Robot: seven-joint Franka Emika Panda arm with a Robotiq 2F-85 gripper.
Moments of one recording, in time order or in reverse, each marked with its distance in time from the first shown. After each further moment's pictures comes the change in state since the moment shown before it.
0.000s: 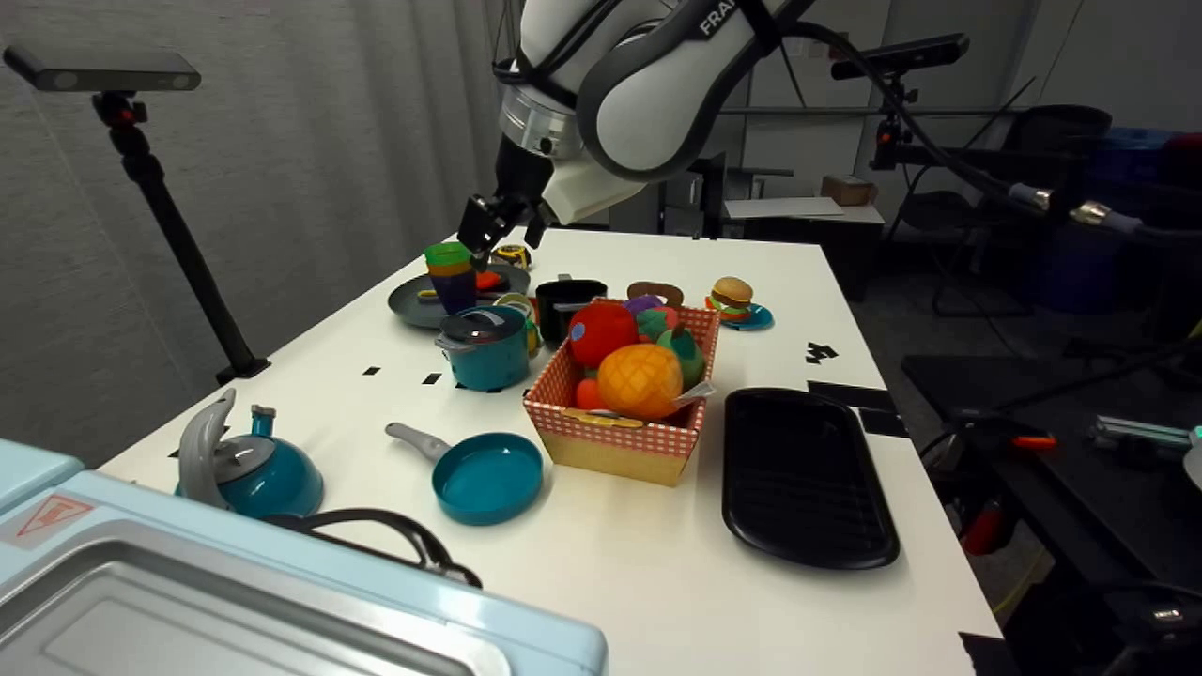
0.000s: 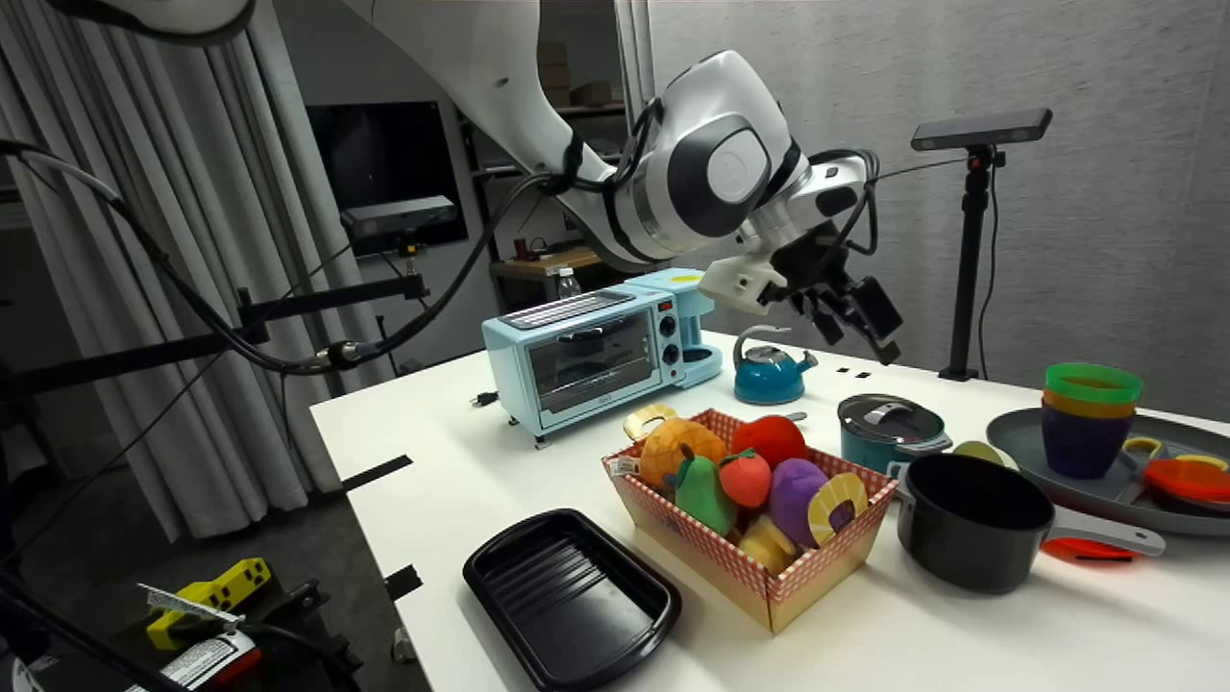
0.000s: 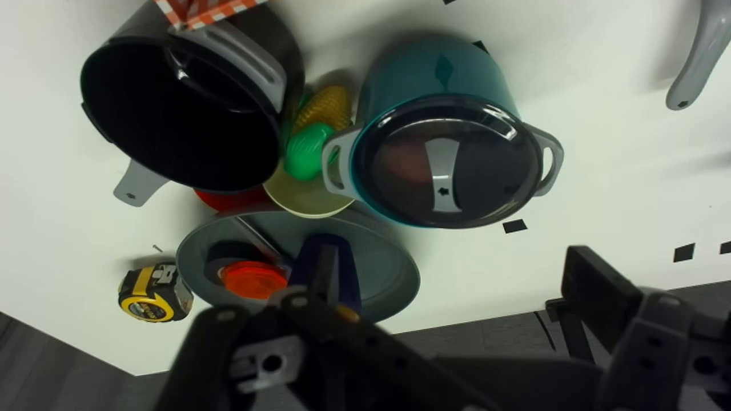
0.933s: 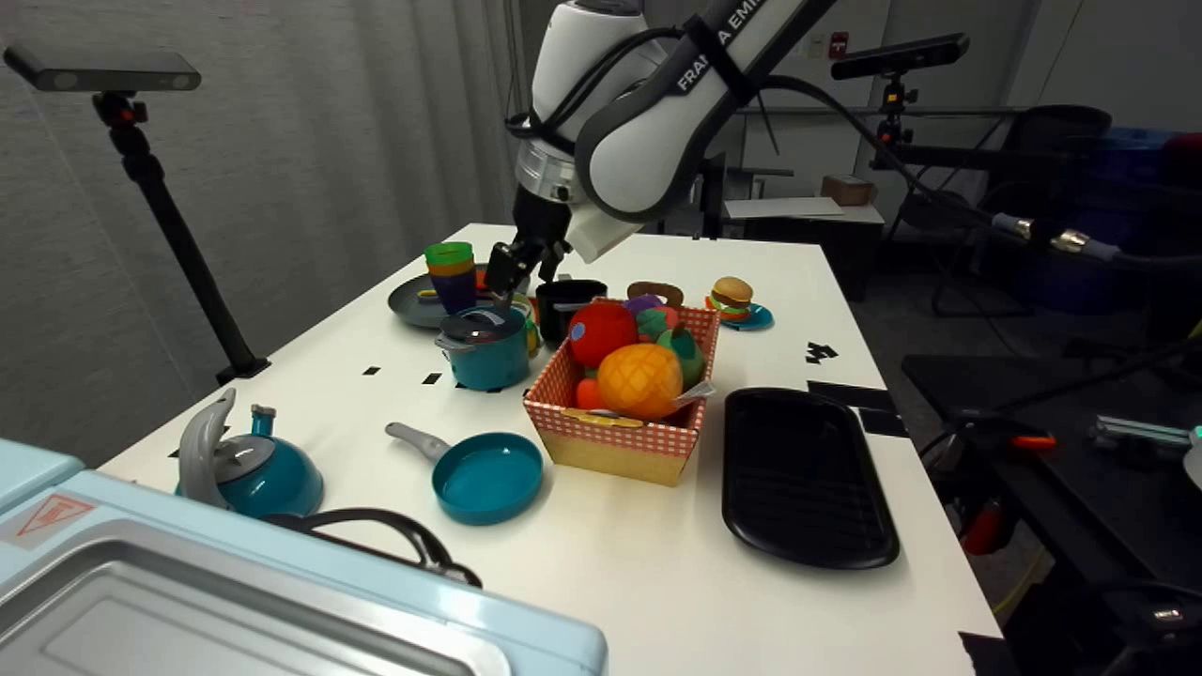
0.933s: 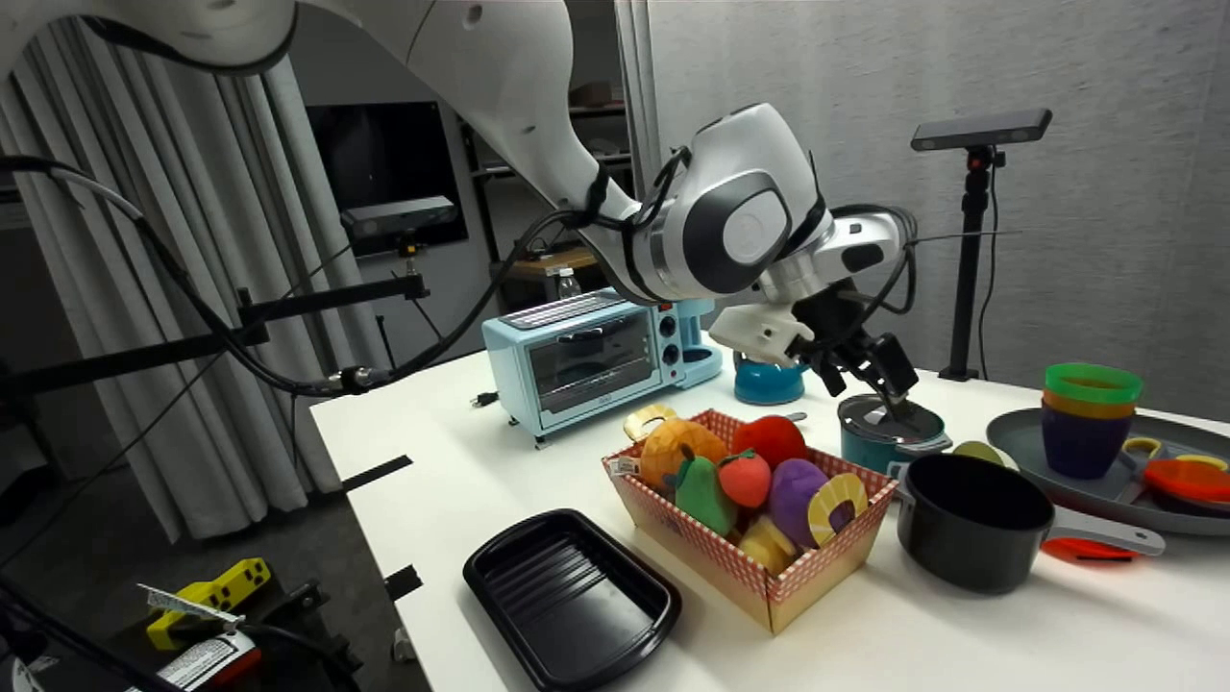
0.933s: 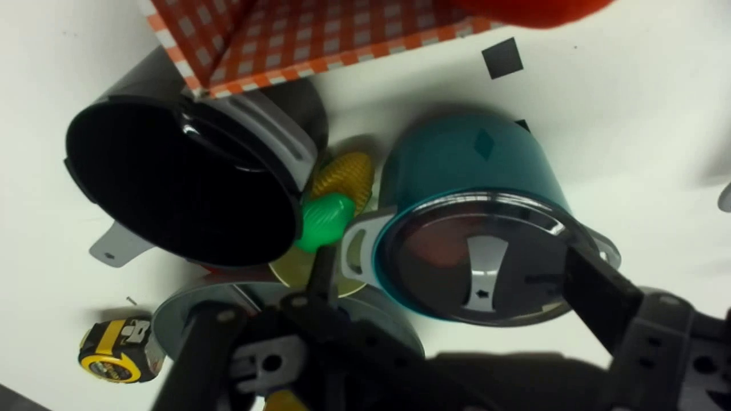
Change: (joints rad) arm -0.065 0.087 0.046 0.024 0.088 0.000 -0.194
